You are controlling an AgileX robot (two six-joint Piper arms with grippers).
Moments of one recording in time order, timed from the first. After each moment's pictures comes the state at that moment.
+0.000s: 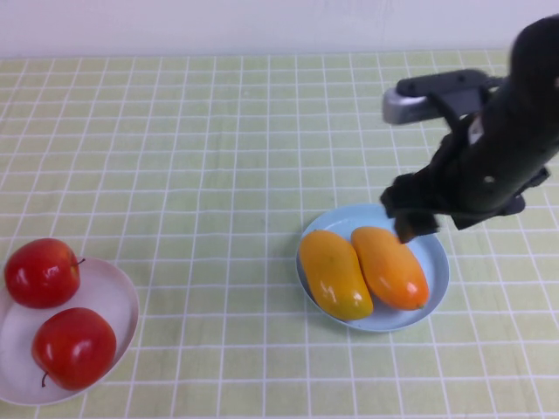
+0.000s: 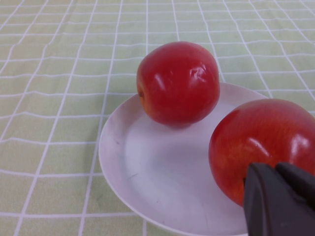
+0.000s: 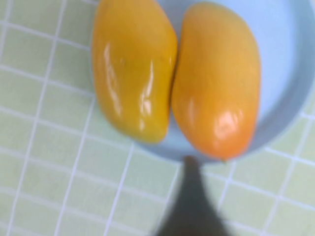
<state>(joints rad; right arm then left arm) 0.54 1.61 -1.41 0.02 1.11 0.23 -0.03 -0.01 0.02 -0.11 0.38 0.12</state>
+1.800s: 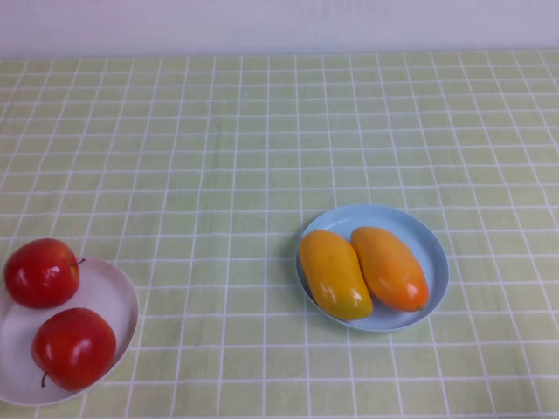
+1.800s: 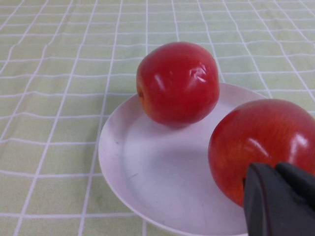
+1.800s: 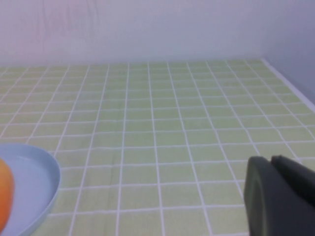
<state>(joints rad) -0.01 0.17 0.02 -0.06 0.01 0.10 -0.03 -0.01 0.02 -0.11 0.38 0.12</state>
